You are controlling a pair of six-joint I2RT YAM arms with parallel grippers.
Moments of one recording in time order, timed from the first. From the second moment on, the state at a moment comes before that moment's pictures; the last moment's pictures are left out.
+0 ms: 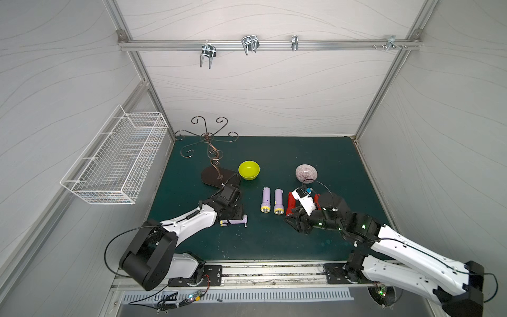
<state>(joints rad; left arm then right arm) -0.52 1.30 0.60 -0.40 0.02 -0.43 0.97 0.84 0.71 -0.46 -0.20 0.33</state>
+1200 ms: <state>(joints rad) -0.40 1.18 0.54 -0.41 -0.14 -0.53 1.20 1.44 0.78 -0.19 -0.33 0.44</state>
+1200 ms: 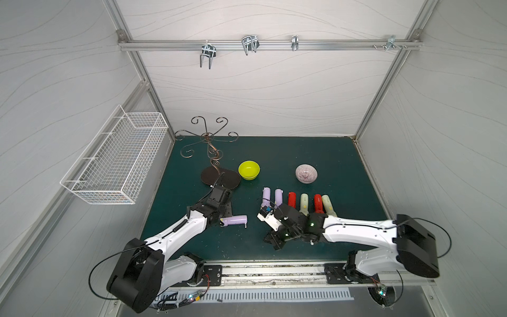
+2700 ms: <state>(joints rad) -0.33 1.03 0.48 -0.40 0.26 -0.63 1.02 1.46 1.06 -0.25 -0.42 0.33</state>
